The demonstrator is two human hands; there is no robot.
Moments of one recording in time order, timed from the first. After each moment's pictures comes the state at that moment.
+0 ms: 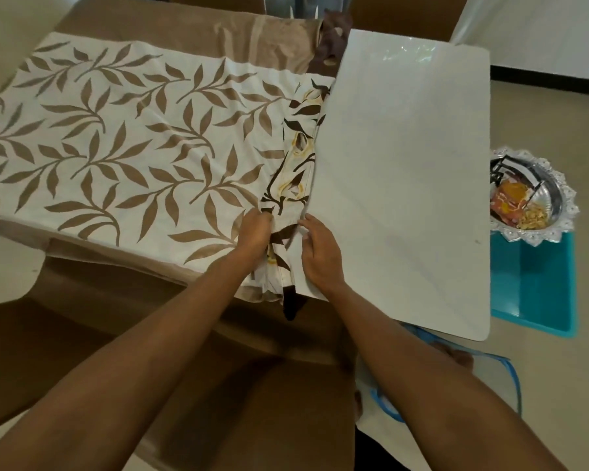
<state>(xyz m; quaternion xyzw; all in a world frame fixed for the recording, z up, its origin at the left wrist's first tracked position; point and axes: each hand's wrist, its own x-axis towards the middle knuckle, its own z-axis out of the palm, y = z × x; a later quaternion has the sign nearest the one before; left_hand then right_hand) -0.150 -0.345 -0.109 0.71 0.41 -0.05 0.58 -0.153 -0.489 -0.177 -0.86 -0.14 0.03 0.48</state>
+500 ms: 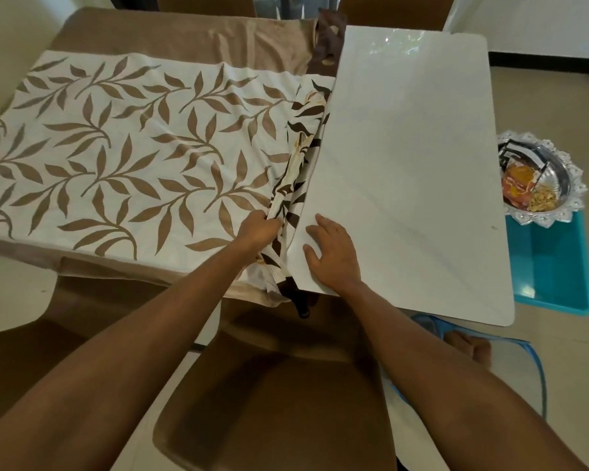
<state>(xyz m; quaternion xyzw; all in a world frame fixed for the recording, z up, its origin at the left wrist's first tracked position) -0.147 -0.298 -0.102 0.81 0.32 -0.17 0.45 -0.159 -0.480 -0.183 -0.92 -0.20 0.01 0.33</state>
